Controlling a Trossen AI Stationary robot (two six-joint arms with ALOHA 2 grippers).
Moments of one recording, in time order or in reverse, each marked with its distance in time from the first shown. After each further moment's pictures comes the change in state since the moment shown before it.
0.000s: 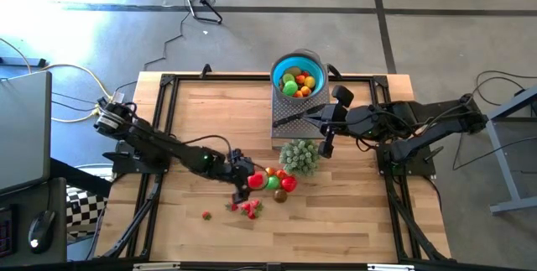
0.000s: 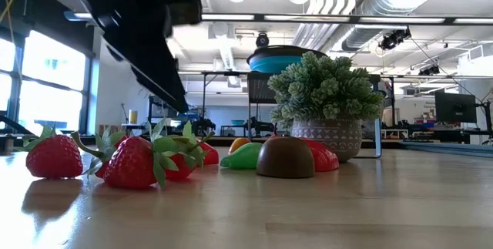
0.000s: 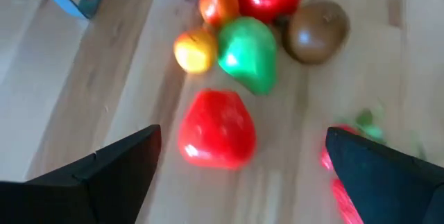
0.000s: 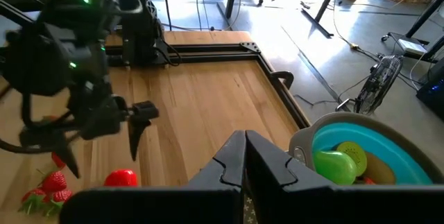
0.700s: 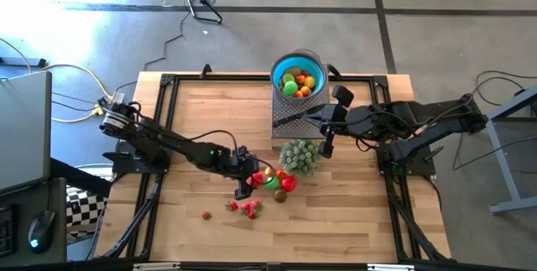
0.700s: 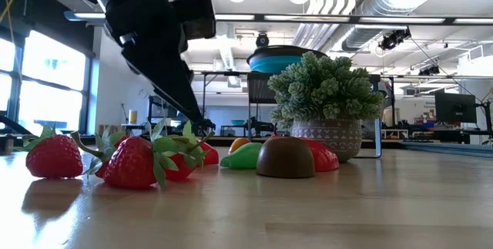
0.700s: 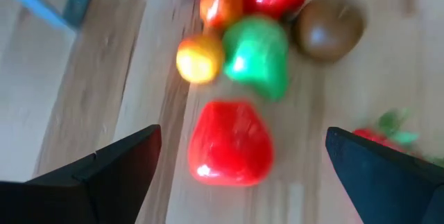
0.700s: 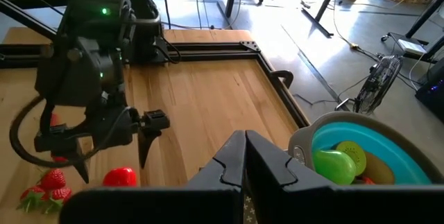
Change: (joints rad) left arm 0.071 0.049 0.002 0.042 0.095 0.116; right arm 0.000 0.000 0.000 -0.005 0.000 -0.004
